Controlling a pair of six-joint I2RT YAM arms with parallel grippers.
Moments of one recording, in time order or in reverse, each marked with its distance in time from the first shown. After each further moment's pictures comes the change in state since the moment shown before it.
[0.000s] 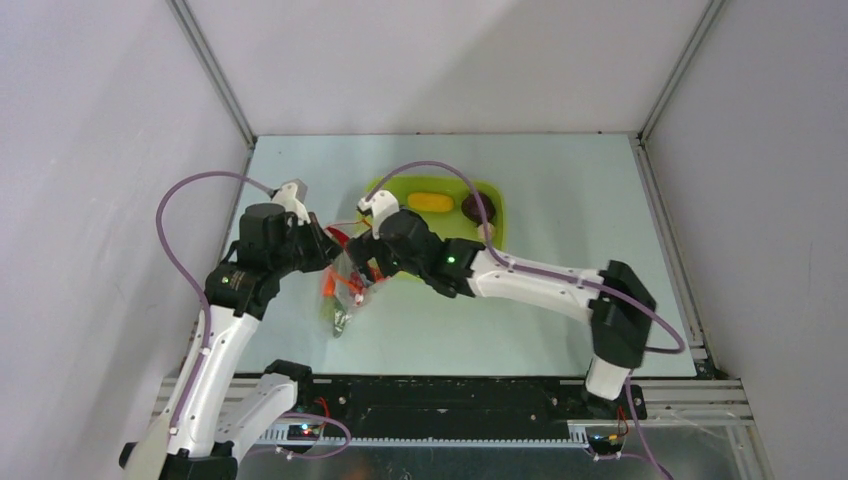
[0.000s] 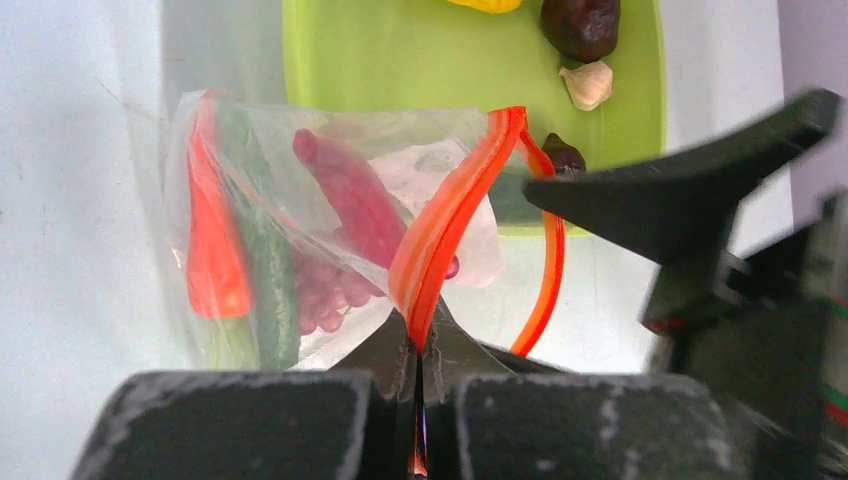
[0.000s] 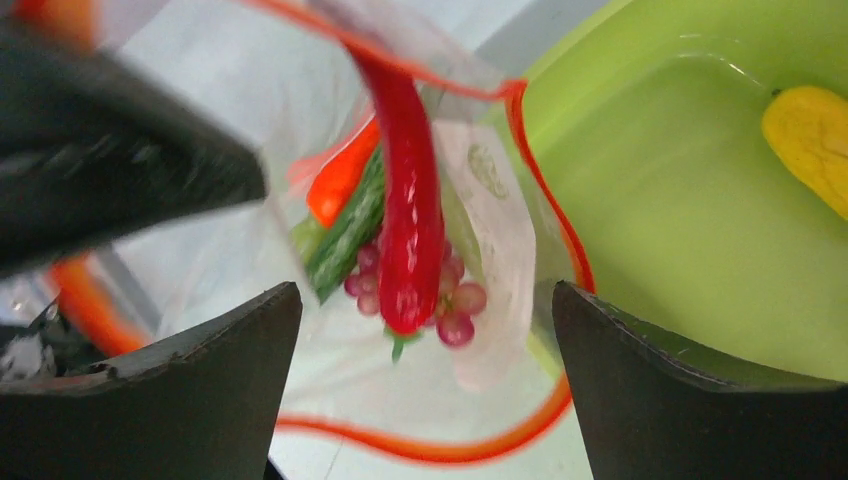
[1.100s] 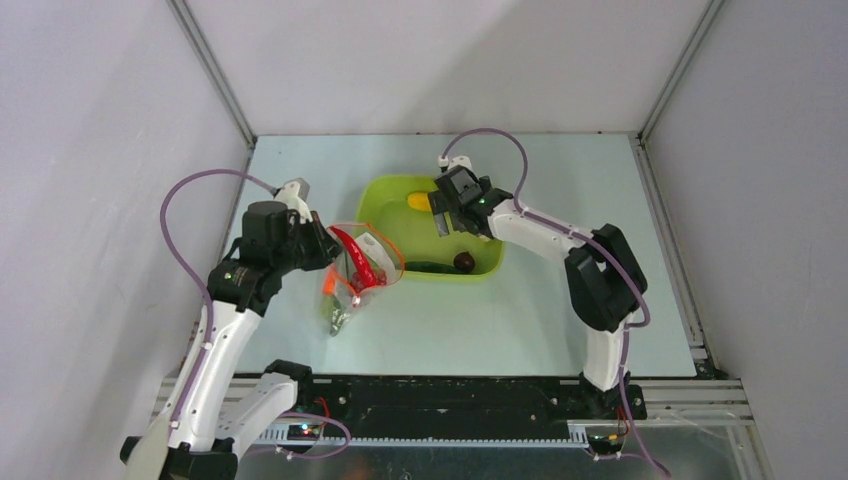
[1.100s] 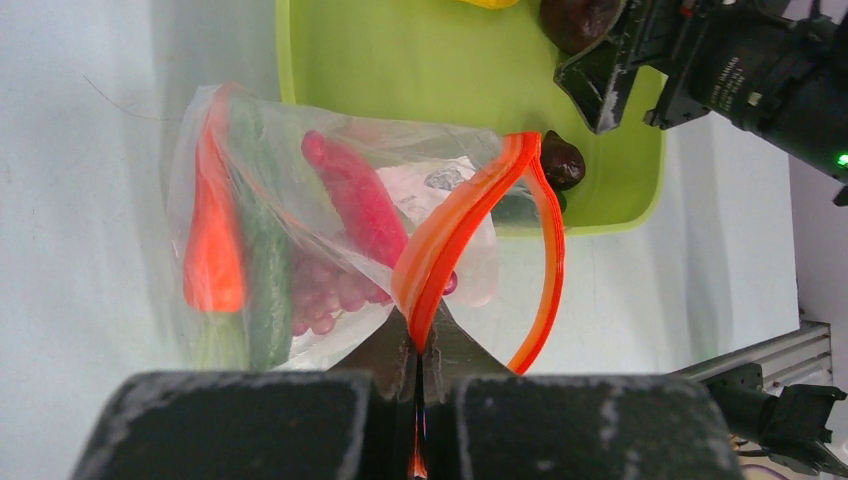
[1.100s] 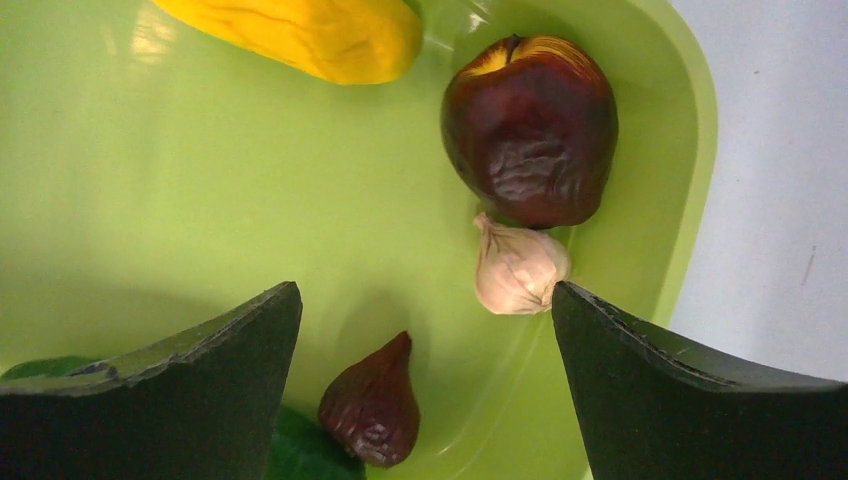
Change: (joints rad) left arm 0.000 0.022 0.000 0.018 0.014 0.000; right arm -0.410 0.080 -0.032 -0.247 0.175 -0.035
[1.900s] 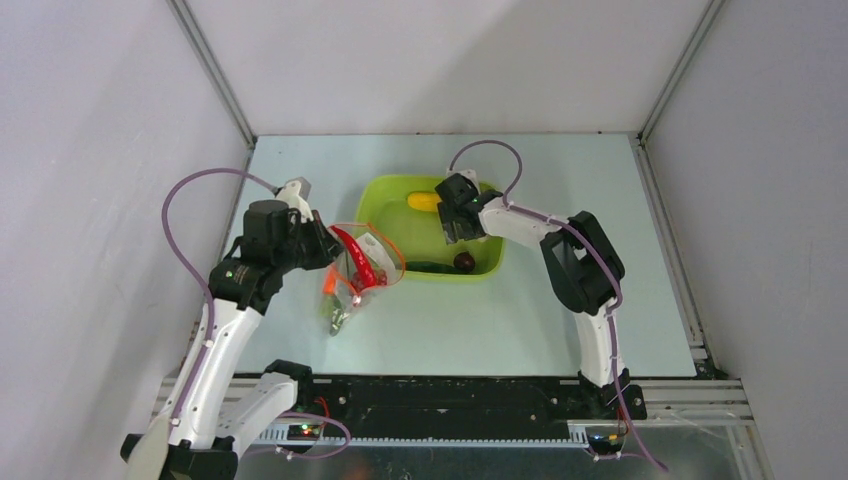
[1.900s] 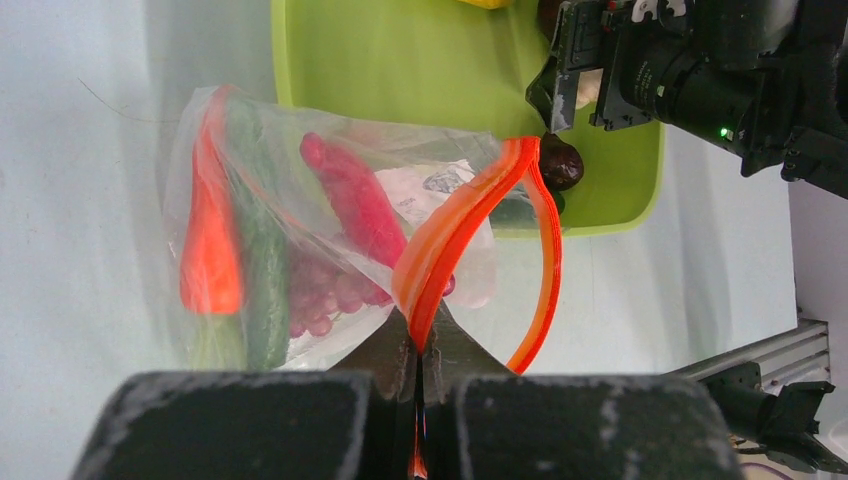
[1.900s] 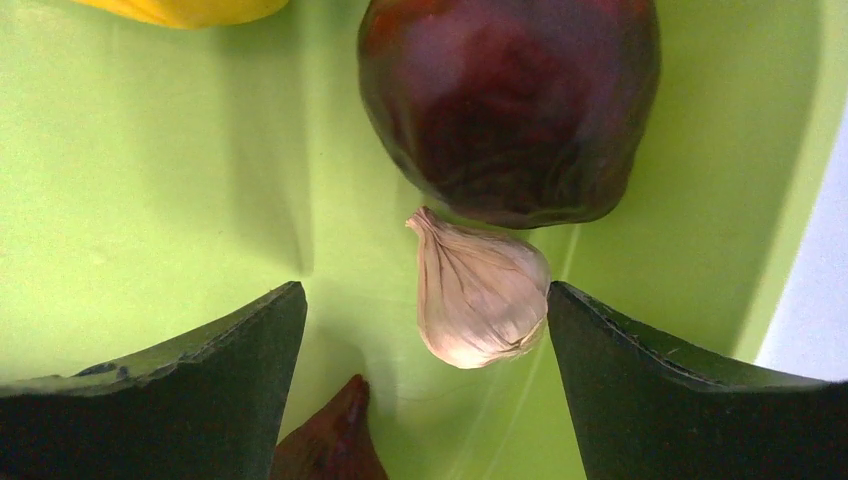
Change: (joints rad) left arm 0.000 0.011 0.000 0.007 0.005 0.000; right arm -0.045 0.183 0.059 -0.089 0.048 0.076
